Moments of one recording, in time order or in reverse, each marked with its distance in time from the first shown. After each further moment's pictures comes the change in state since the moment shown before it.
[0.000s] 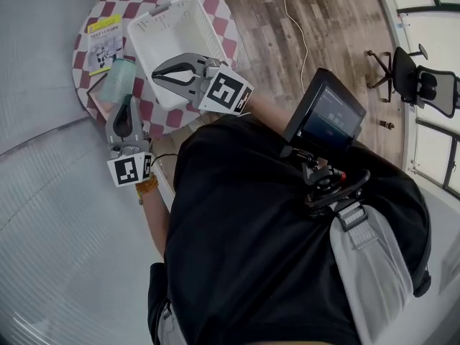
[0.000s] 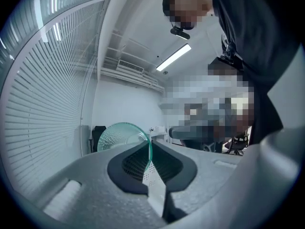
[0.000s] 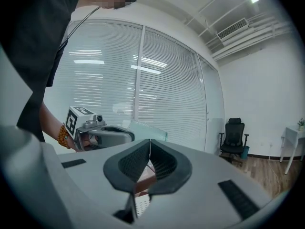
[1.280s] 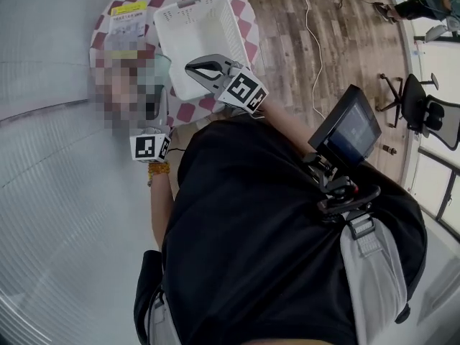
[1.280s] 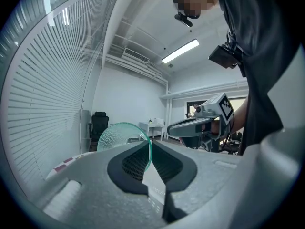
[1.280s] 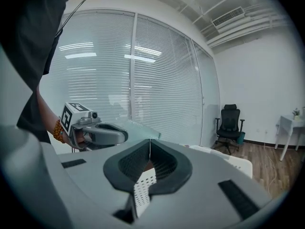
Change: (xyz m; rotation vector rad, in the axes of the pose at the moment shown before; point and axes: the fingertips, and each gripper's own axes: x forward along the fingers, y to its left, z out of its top) left arm 0.000 -0.012 -0.083 -0.107 0.101 -0.020; right arm 0.003 -0.006 -0.083 0.073 0.128 -0.030
